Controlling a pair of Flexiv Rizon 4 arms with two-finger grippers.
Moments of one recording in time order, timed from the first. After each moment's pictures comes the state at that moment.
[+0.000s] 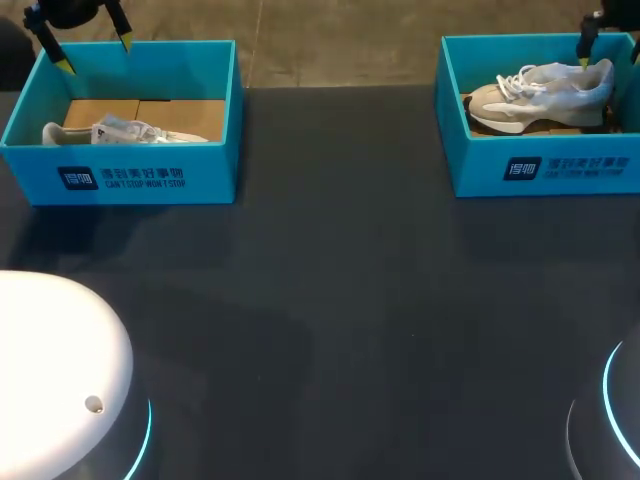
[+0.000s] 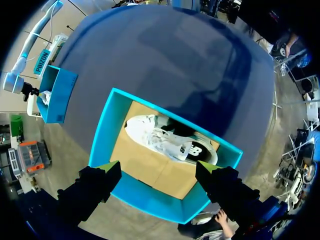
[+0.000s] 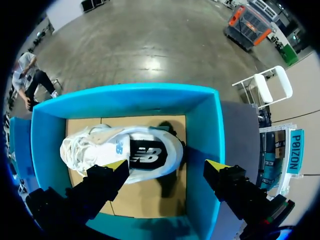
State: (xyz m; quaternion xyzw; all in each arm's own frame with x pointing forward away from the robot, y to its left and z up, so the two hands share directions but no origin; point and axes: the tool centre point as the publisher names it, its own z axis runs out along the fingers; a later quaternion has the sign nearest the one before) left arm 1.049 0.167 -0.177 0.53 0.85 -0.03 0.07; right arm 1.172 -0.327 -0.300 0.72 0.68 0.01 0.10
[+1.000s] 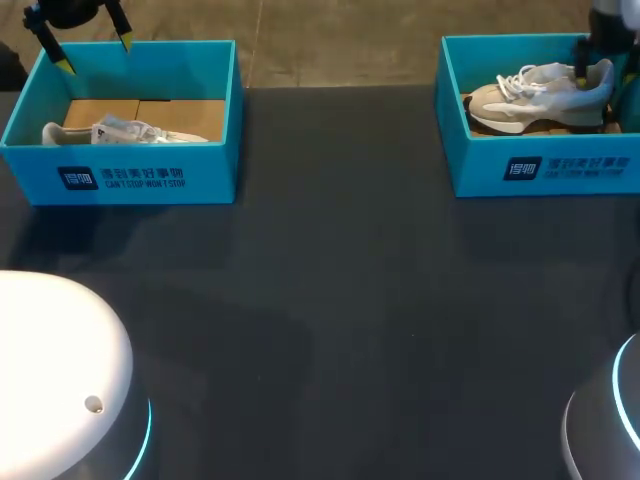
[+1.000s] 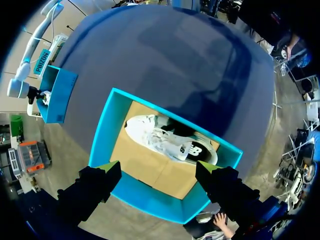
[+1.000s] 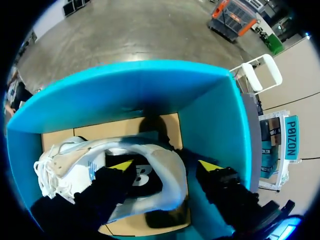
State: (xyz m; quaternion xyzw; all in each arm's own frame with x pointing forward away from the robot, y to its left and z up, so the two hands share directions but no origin) left arm 1.049 0.167 -0.177 0.53 0.85 -0.03 0.07; right arm 1.183 -0.338 -0.361 0.75 0.64 -0.04 0.12
